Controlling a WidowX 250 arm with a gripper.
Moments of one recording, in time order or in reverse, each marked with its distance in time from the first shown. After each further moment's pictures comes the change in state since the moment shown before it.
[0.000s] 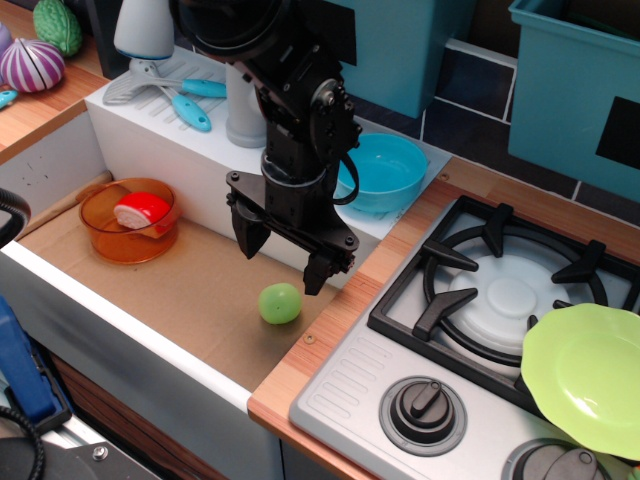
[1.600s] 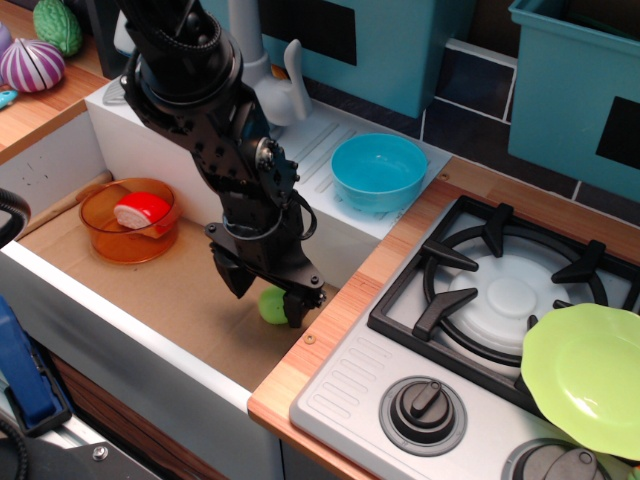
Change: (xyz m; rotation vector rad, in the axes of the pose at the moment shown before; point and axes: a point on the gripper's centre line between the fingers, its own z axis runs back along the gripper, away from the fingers) arm -0.010 0.012 -0.058 -0.117 -0.084 0.020
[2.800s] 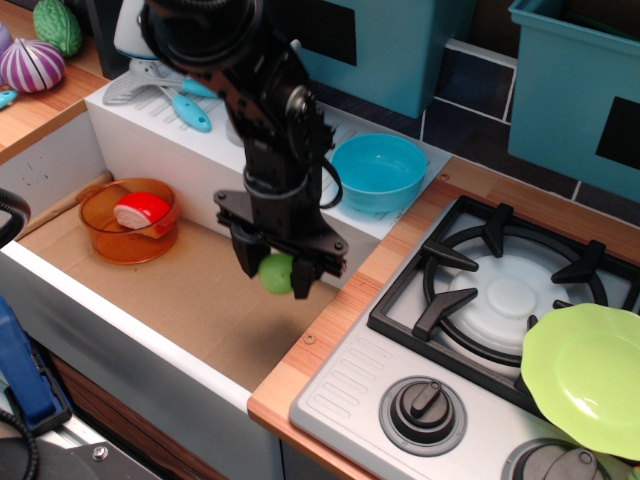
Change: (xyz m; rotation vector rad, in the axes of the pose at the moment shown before) arm 0.012 -0.017 0.054 0.078 0.077 0.047
